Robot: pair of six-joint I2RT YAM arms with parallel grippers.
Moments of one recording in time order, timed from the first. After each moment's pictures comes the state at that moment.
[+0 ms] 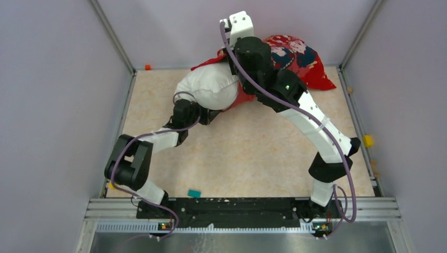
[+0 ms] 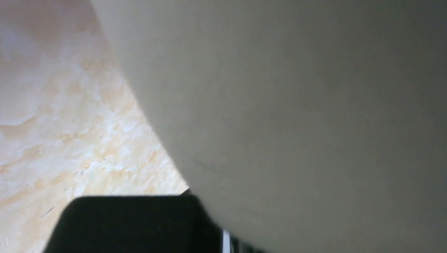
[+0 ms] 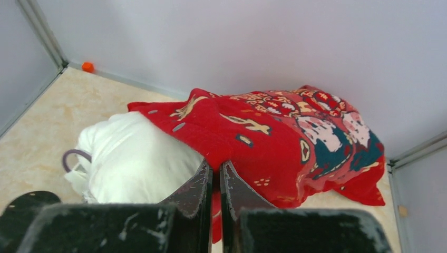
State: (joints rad) left arm -0.35 1.61 0.72 0.55 0.31 -1.60; right arm 1.01 1.83 2.45 -0.77 0.75 -0.05
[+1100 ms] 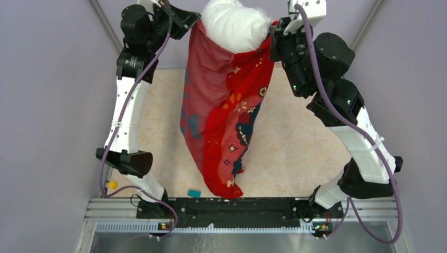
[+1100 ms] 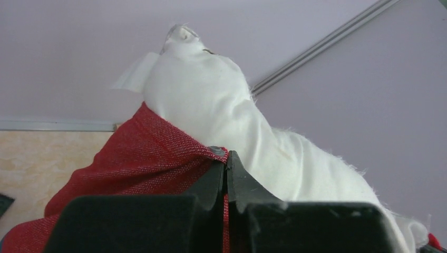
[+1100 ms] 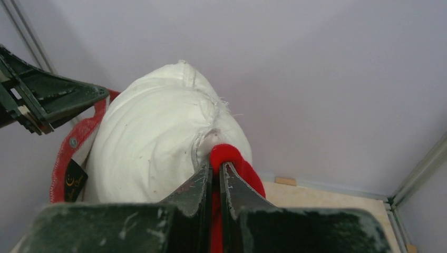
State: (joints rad) left arm -0.22 1.71 2.26 -0.41 0.32 -0.89; right arm 1.00 1.52 2.30 -0.50 0.76 -0.19
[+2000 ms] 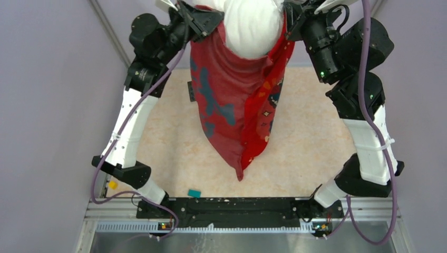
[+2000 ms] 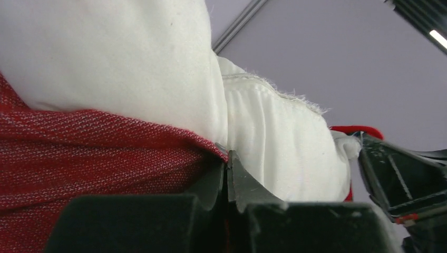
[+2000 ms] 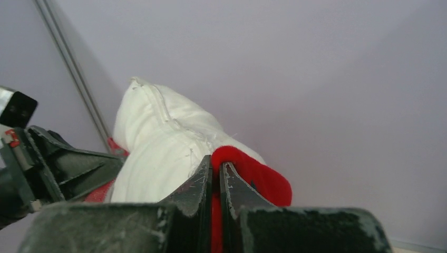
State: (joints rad) left arm -0.41 1.62 2.22 -0.25 0.31 -0.91; right arm 0.85 1.55 2.46 -0.47 0.51 -0.09
